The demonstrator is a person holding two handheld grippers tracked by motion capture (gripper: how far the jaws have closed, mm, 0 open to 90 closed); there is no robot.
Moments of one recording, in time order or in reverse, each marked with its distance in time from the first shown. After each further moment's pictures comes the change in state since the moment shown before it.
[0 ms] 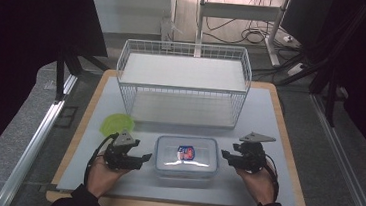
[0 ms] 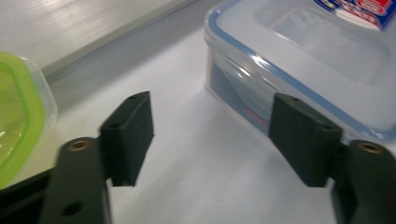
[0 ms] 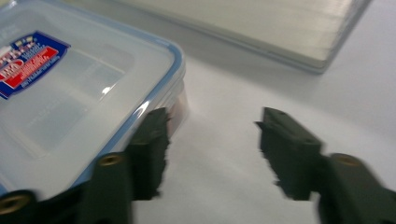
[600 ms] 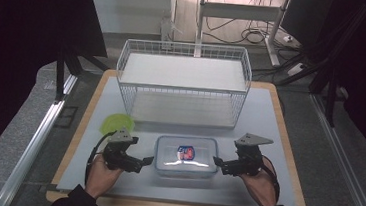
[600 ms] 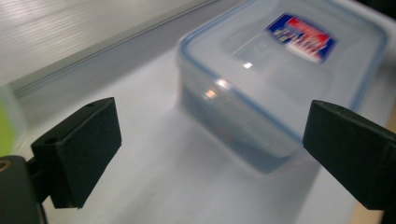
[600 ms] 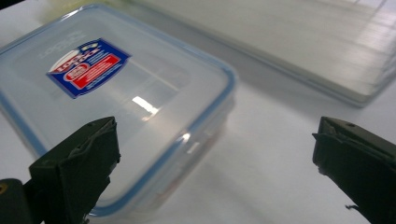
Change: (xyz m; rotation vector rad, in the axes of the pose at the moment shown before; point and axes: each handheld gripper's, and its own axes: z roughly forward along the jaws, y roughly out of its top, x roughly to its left) left arm -0.001 0.011 -0.002 -0.055 -0.140 -0.047; right arm 0.016 0.005 -0.001 -0.038 0.107 -0.105
